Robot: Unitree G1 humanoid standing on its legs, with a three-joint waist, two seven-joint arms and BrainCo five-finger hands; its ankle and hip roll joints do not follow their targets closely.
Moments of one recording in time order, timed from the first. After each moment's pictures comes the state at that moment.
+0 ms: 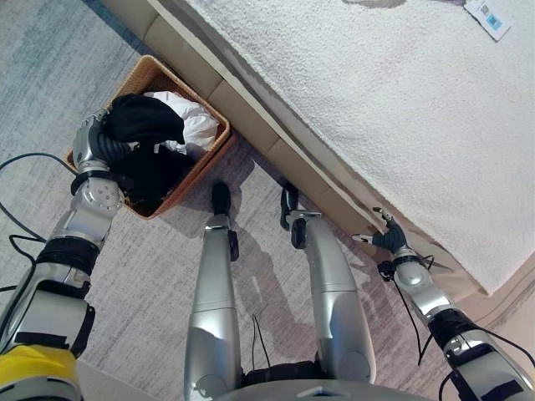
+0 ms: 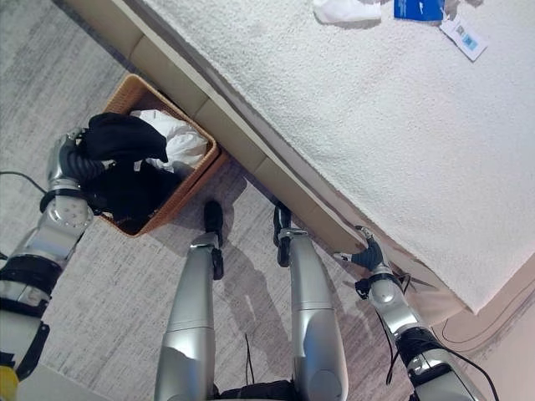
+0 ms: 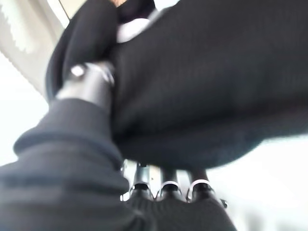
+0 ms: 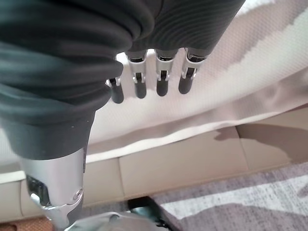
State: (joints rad) left arm -0.67 0.84 -0.33 0.73 -0.01 -0.07 0.44; right arm -0.28 -0.48 0.33 0.67 0.03 -0.14 -0.32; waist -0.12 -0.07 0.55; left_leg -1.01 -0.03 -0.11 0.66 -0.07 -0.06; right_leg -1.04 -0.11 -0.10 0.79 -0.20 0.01
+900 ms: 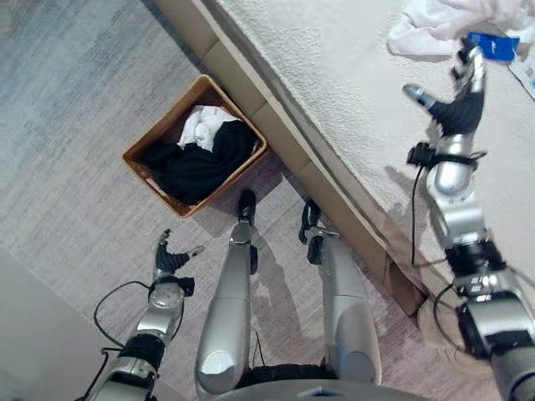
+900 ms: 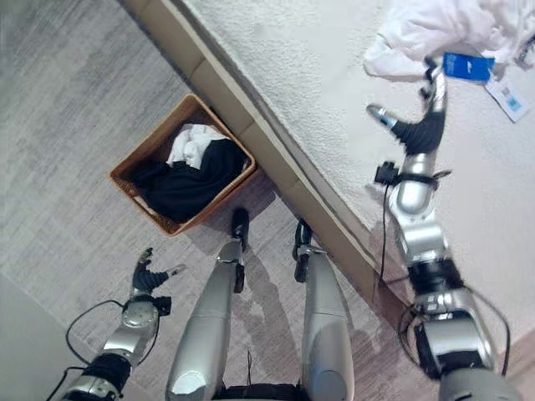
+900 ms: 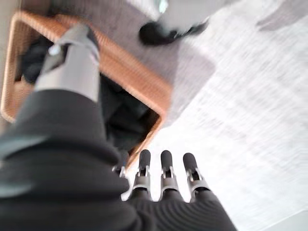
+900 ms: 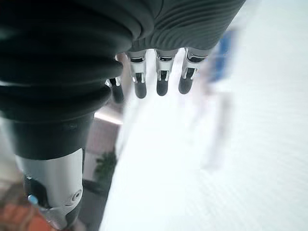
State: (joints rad) left arm -0.14 0.36 -0.26 0.71 -0.13 -0.14 0.41; right arm -0.80 -0.65 0.08 0.52 0.21 -0.25 -0.56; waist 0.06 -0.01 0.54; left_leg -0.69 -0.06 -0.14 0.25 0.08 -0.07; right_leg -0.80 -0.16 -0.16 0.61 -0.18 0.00
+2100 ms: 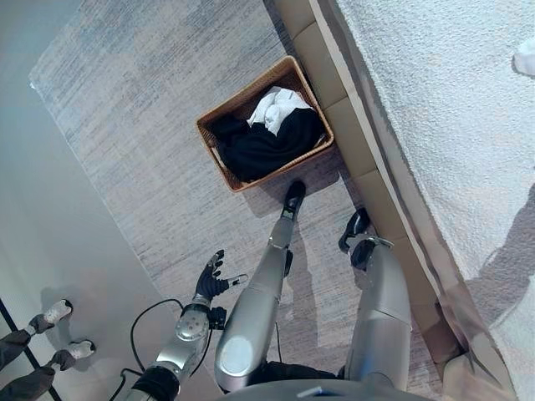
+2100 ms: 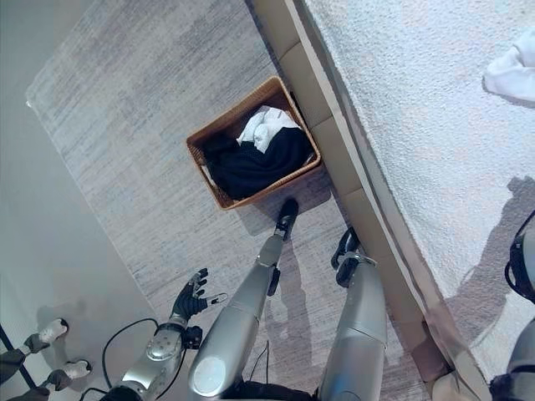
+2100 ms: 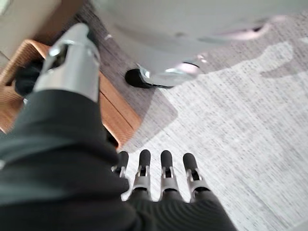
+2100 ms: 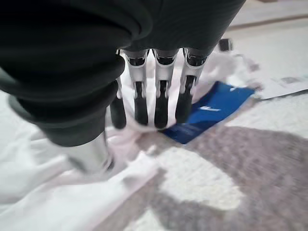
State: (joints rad) left arm 0.00 0.34 -0.43 0.54 -0.30 -0.23 0.24; right arm -1.33 -1.07 0.58 1.36 0.11 -0.01 -0.28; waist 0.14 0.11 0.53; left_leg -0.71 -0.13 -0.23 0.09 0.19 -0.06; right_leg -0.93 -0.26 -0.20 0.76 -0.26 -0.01
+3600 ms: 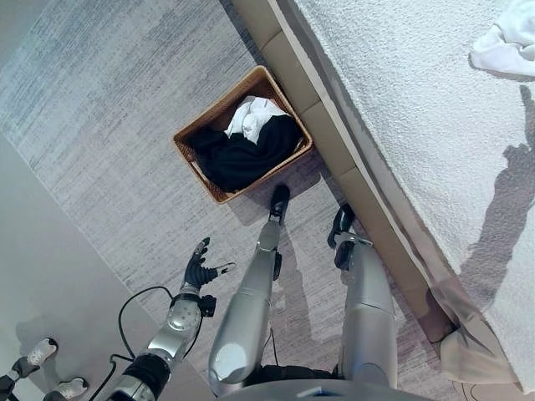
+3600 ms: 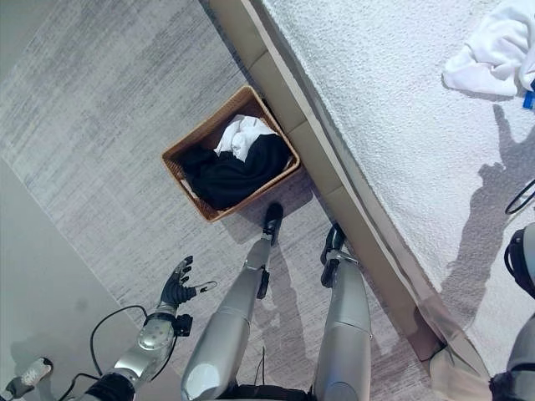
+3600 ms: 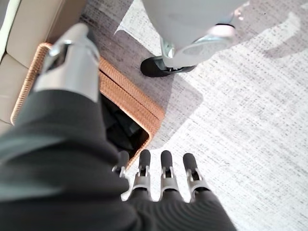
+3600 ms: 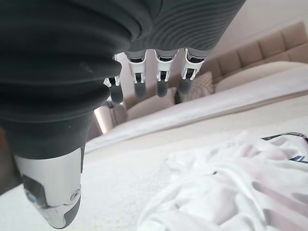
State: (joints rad) left arm -0.08 0.41 -0.47 0.61 -0.29 -0.27 0.36; right arm -1.40 -1.06 0.60 1.24 0.07 -0.08 -0.60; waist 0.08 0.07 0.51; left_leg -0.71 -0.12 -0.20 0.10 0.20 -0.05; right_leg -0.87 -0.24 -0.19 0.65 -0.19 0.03
